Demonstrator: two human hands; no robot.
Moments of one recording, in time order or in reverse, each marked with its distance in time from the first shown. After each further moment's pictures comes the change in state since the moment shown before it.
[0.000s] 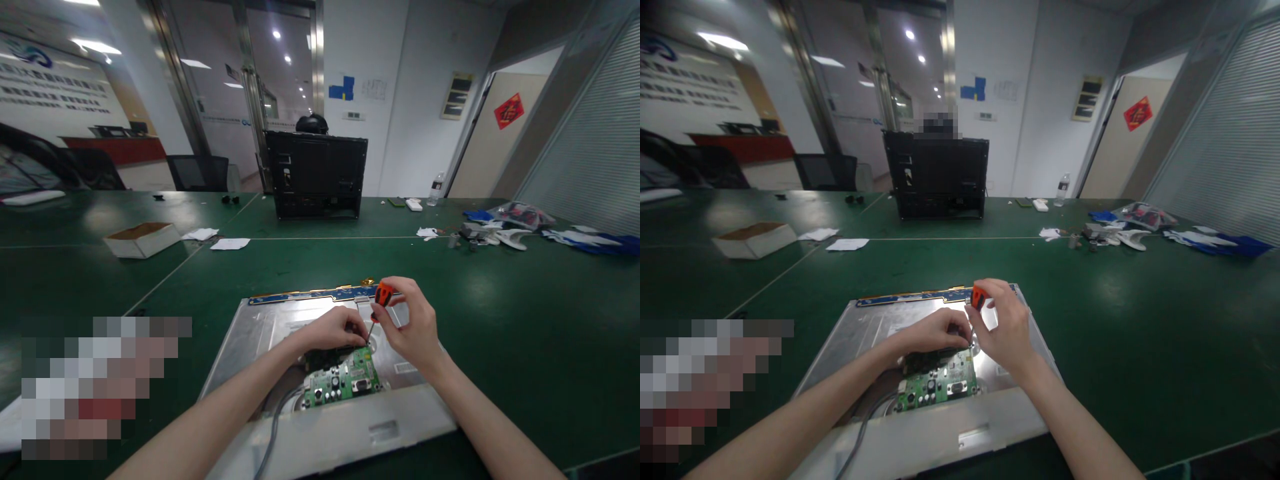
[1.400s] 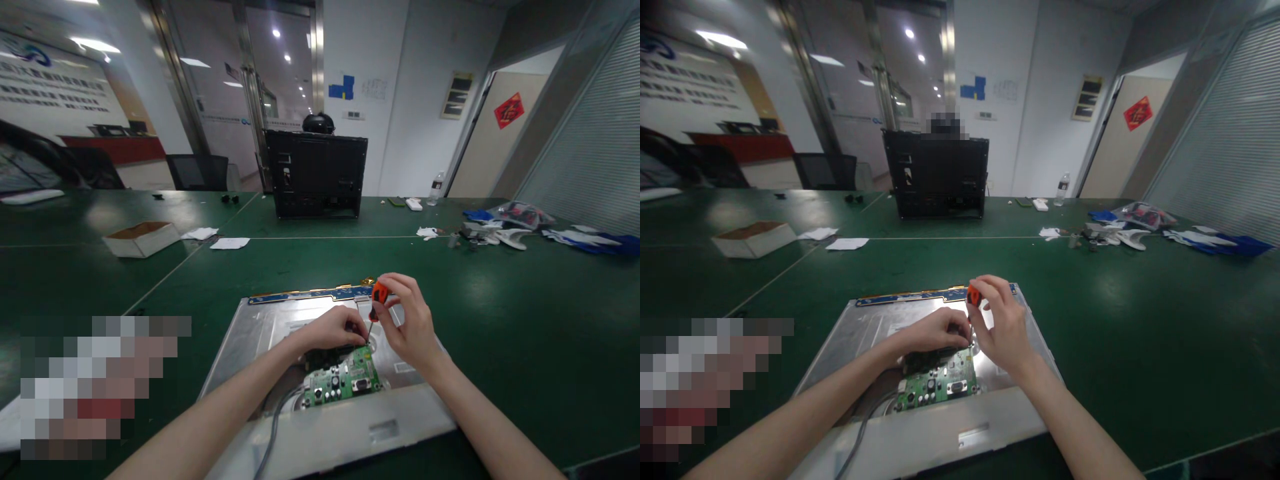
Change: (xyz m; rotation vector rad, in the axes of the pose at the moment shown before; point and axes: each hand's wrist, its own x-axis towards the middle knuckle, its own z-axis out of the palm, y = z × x) left_hand 0.000 -0.003 0.001 0.008 -0.009 0.001; right_hand 0.000 -0.002 0.001 0.048 -0.050 0.009
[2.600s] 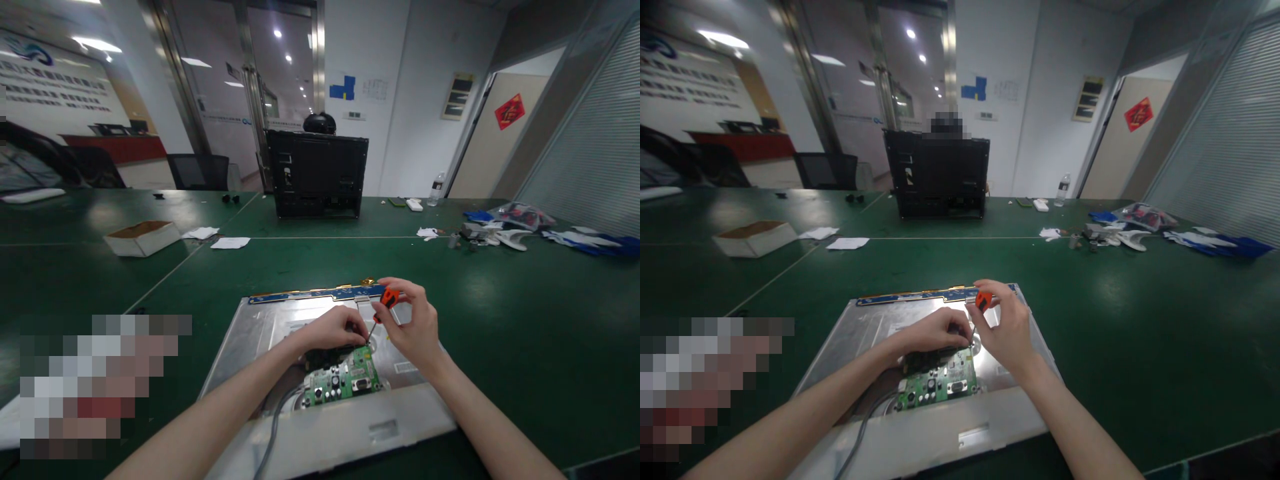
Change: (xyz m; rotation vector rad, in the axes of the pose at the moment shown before) left_hand 0.000 0.003 0.001 -0.018 0.029 -0.012; right_hand -0.002 0.002 0.001 -0.001 0.083 0.012
